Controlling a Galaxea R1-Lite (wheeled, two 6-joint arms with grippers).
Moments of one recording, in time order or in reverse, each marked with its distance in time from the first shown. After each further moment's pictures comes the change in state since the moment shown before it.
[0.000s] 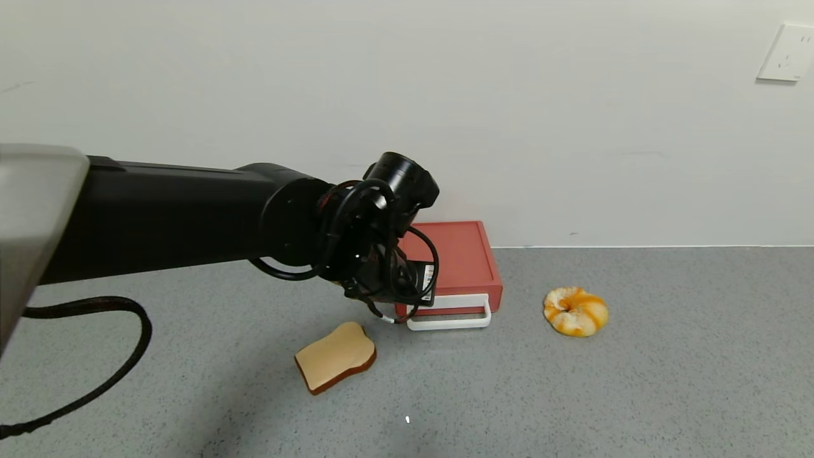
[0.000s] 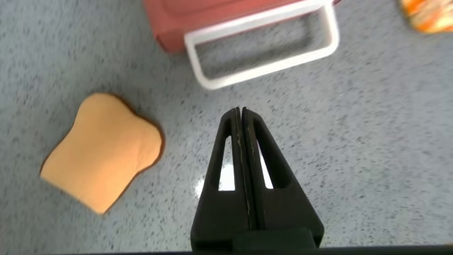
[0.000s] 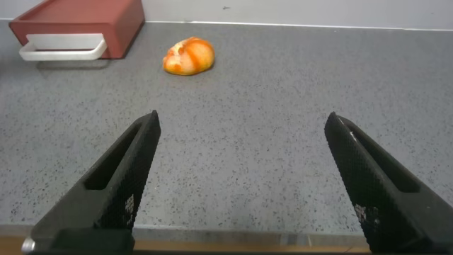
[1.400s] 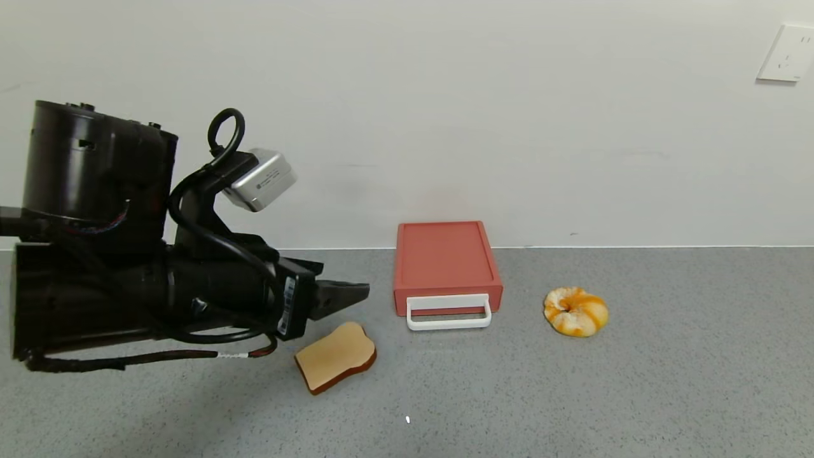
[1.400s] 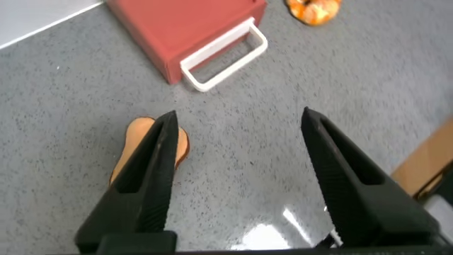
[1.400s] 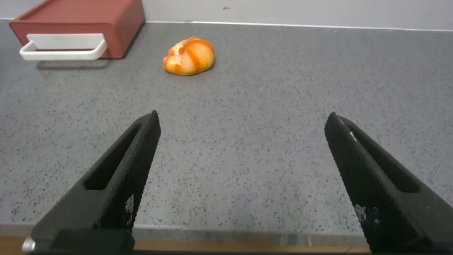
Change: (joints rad) left arm 0.134 -0.584 0.637 -0.414 -0.323 0.389; right arm 0.000 0.000 0.000 0.000 0.000 0.000
